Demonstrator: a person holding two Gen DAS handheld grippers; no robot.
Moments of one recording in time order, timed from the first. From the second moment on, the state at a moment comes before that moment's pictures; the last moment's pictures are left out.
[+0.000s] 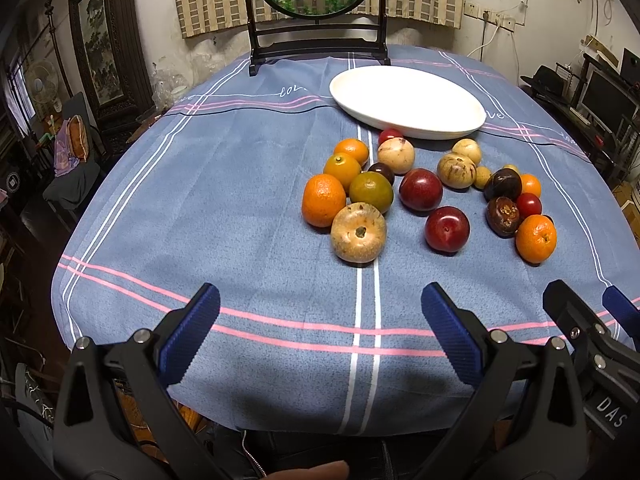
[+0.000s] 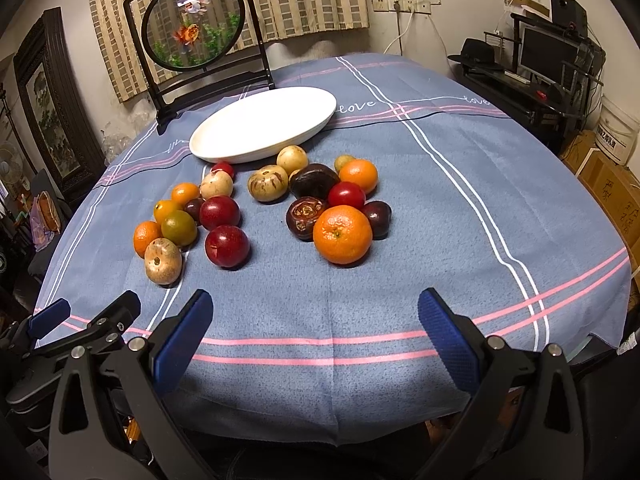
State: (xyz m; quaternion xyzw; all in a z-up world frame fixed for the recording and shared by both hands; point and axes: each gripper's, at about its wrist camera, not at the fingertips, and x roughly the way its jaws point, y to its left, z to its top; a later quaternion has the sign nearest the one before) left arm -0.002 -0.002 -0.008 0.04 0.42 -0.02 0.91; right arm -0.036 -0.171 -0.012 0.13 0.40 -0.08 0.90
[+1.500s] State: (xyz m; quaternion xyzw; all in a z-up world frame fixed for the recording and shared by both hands) left arm 0.000 -0.001 -0.014 0.04 0.43 -0.02 0.90; right arm -0.033 -0.174 -0.018 0.14 0.41 -0.08 0.90
